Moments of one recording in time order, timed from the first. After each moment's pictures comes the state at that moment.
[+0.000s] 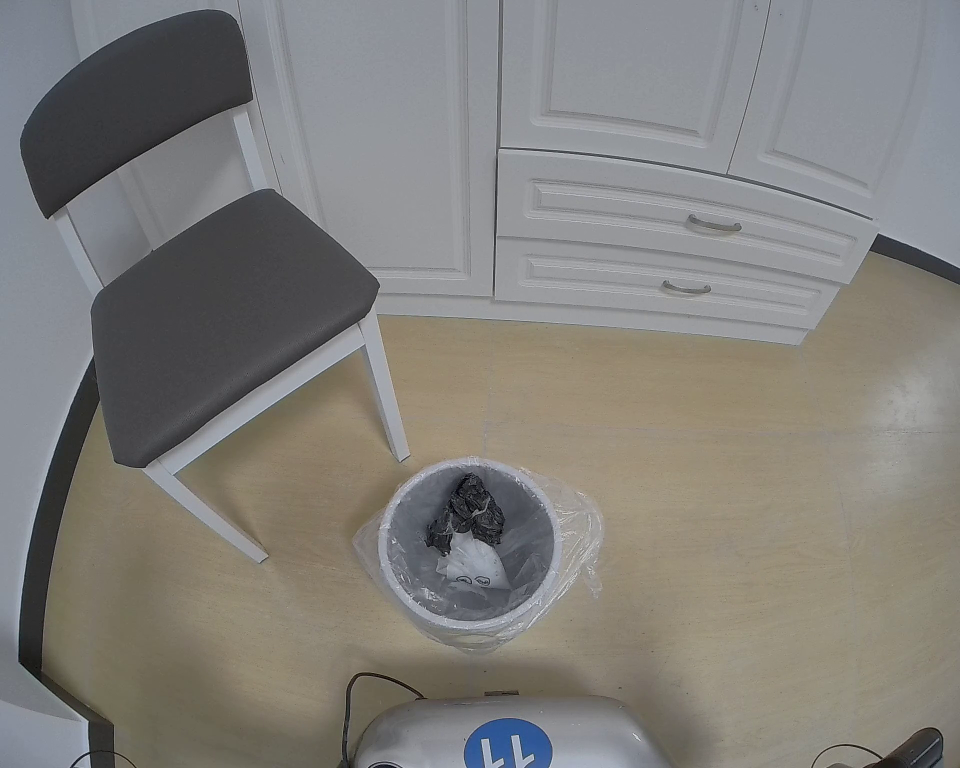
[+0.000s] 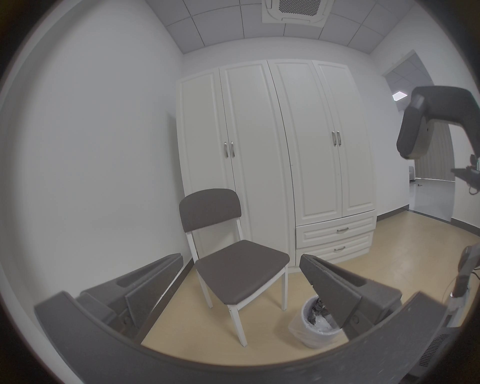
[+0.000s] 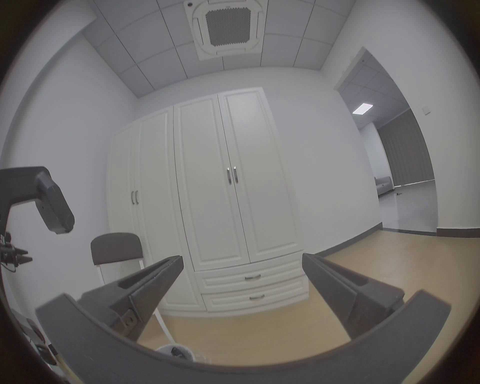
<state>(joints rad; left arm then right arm) -0.01 0.08 -0.74 0.32 0.02 0.13 0.00 0.01 -0.59 -0.01 -0.10 0.17</state>
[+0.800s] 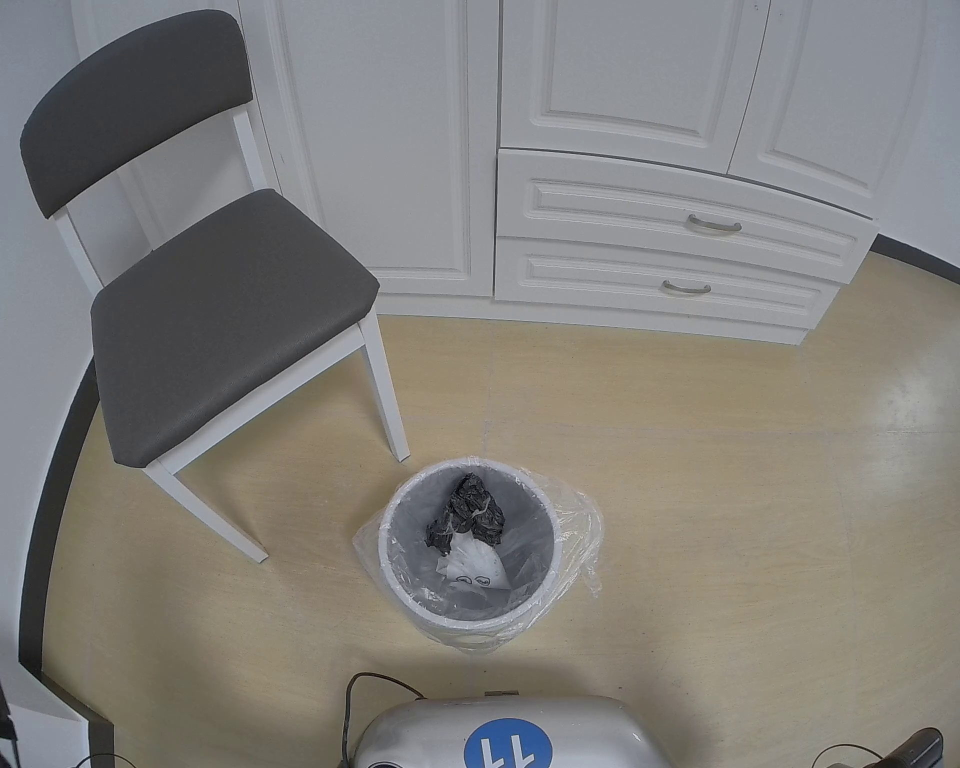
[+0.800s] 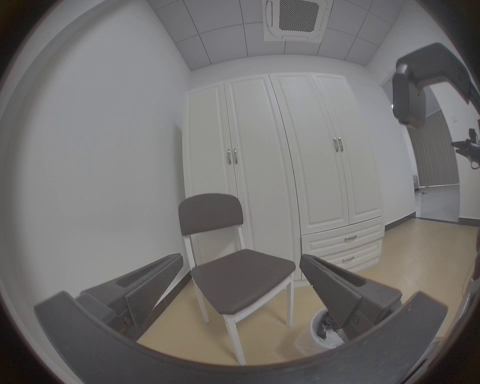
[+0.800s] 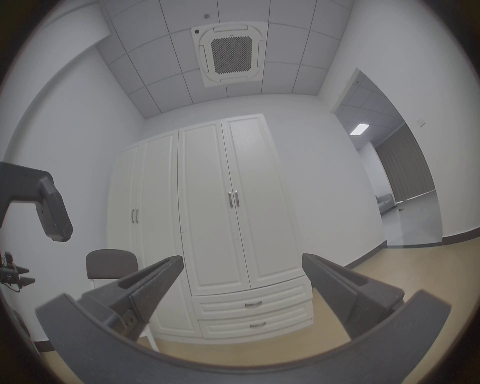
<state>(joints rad) 0.00 0.01 -0.18 -0.32 0.03 0.12 0.00 0.01 -0.40 -0.38 -0.12 0.14</state>
